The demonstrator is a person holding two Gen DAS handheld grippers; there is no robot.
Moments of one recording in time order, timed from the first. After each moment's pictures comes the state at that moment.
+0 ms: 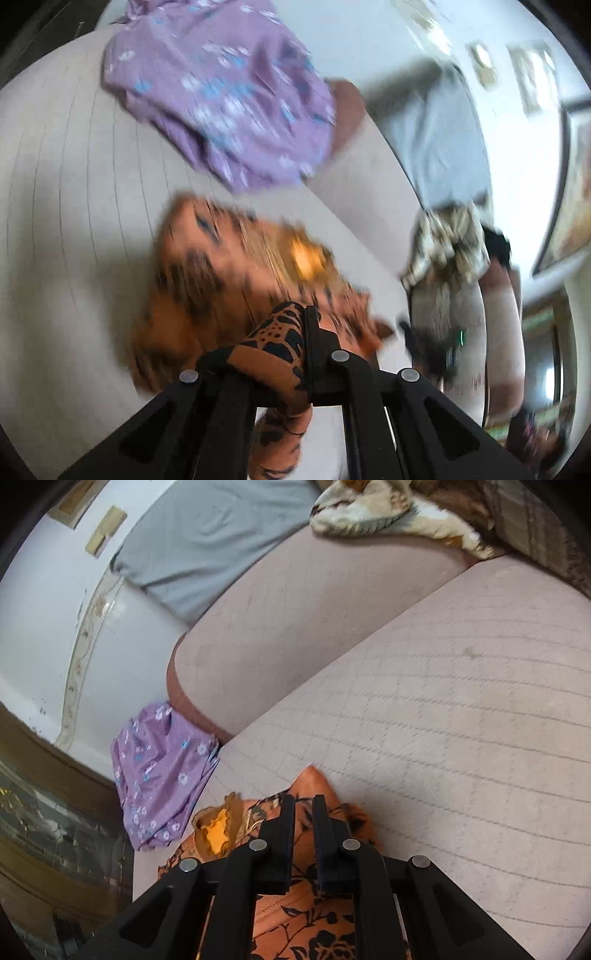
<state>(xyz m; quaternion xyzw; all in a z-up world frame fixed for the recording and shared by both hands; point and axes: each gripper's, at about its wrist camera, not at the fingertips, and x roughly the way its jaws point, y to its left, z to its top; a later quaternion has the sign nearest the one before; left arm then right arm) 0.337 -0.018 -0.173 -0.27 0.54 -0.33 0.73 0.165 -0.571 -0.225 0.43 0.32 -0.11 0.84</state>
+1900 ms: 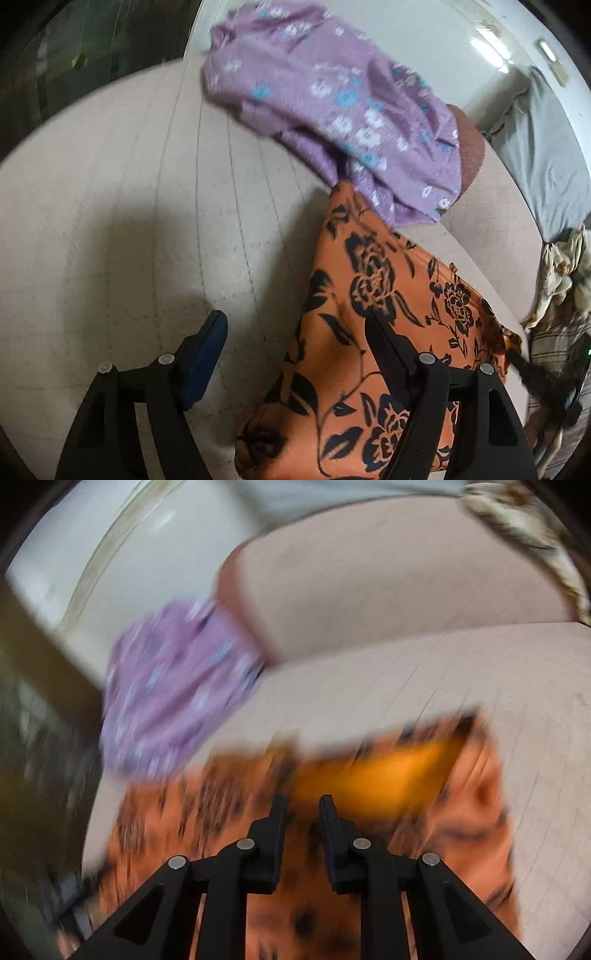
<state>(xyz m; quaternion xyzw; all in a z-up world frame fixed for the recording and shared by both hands) 0.313 -0.016 -0.247 -0.16 0.48 -0.13 0.85 0.262 -0.465 -0.238 0.25 0.43 -0.03 0.86</state>
